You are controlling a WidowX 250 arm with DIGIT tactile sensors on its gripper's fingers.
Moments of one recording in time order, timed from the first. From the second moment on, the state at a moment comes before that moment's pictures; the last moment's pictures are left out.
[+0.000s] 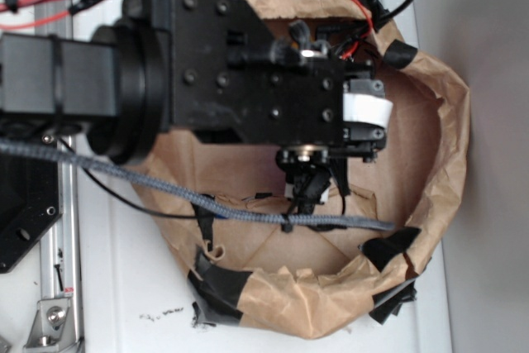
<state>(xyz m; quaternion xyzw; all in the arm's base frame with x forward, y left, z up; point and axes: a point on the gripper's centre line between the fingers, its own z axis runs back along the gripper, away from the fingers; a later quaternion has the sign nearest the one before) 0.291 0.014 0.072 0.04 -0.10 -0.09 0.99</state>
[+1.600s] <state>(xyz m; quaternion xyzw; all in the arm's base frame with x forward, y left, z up) 0.293 0.082 0.037 0.11 -0.05 -0.07 0.99</state>
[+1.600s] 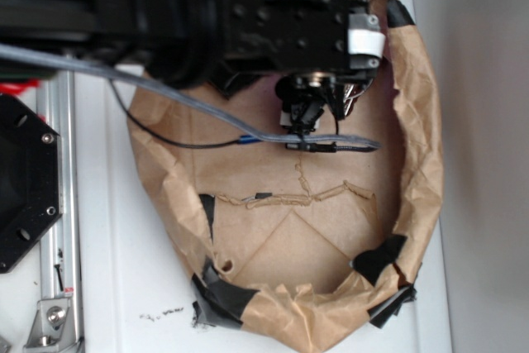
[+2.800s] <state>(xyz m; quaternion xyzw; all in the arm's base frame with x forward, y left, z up) 0.293 0.081 0.050 0.09 -0.10 -0.05 0.99</state>
